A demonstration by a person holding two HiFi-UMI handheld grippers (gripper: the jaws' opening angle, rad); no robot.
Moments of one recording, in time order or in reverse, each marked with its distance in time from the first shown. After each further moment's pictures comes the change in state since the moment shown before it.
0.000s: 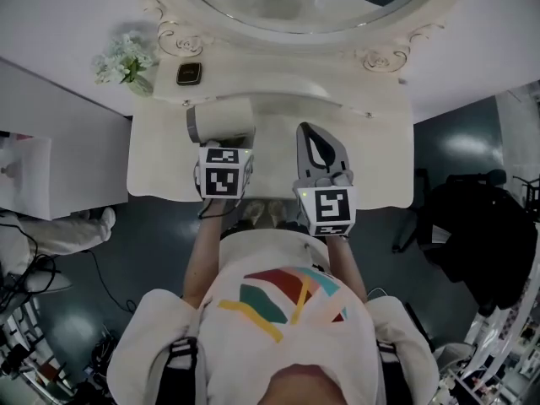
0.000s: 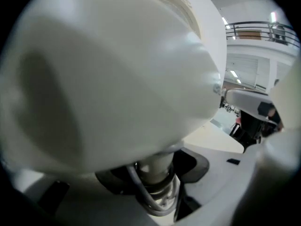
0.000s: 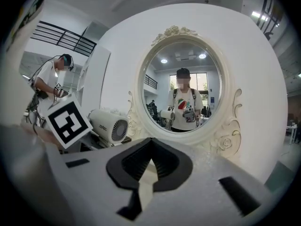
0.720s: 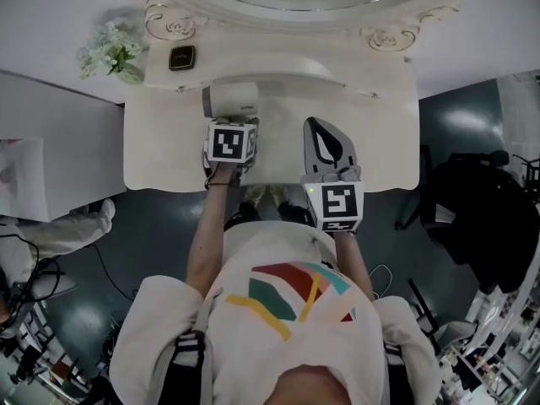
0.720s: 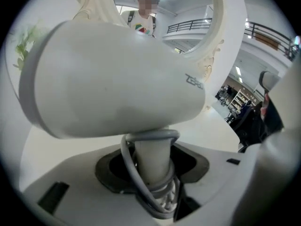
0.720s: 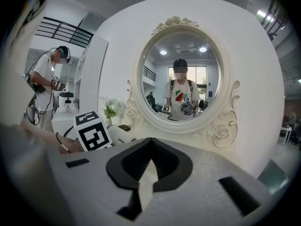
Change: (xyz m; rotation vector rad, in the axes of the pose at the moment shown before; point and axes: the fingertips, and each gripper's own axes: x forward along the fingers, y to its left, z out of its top) left arm 0.070 -0.001 -0.088 -0.098 0.303 -0.130; right arm -0.003 0.005 -0.037 -0.007 0.113 -0.029
